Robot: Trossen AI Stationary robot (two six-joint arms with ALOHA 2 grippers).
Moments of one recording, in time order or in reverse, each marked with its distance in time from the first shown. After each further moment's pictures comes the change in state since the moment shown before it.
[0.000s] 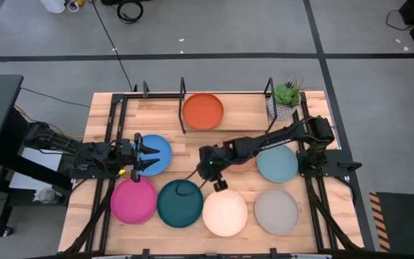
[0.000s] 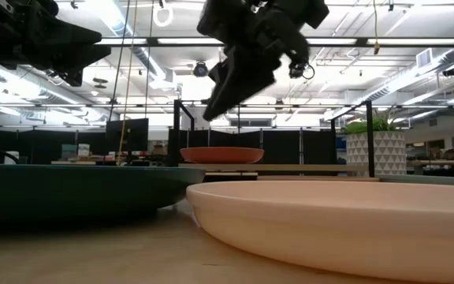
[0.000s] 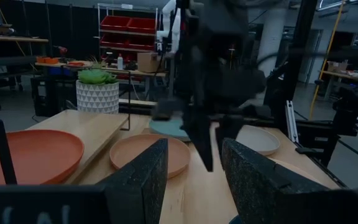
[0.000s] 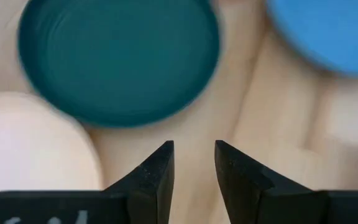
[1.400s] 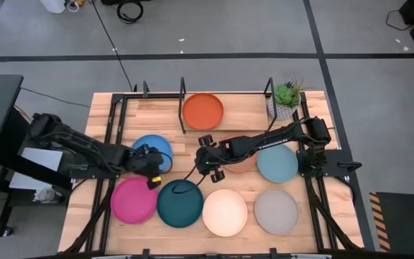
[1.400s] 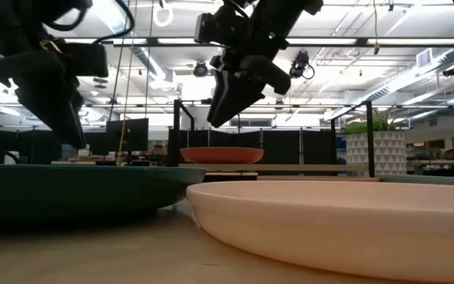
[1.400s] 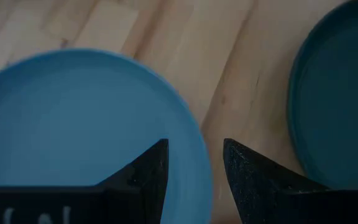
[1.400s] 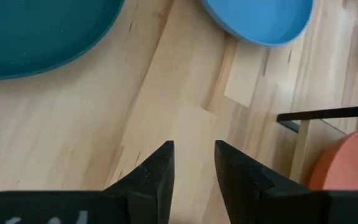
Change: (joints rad) left arm 0.000 0.803 0.558 -0.989 0.066 -0.575; right arm -0.004 0.030 0.095 -0.146 0.381 -0.136
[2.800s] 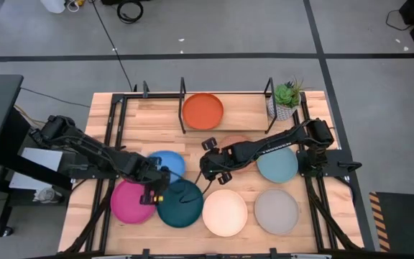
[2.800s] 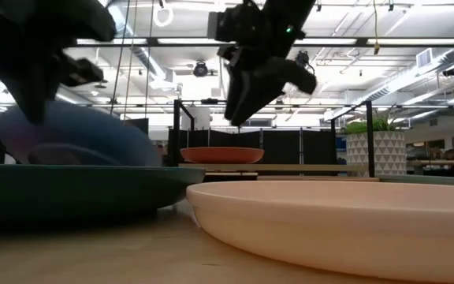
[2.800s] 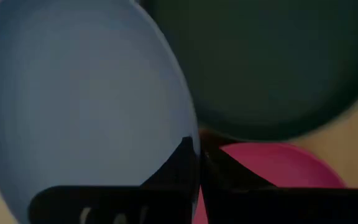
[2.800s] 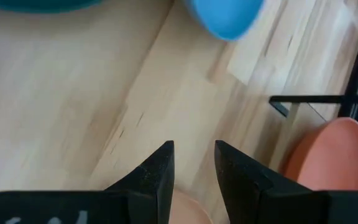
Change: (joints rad) left arm -0.090 0.224 0.332 -0.265 0.280 0.341; right arm 0.064 -0.022 0.000 -0.132 0.121 -0.060
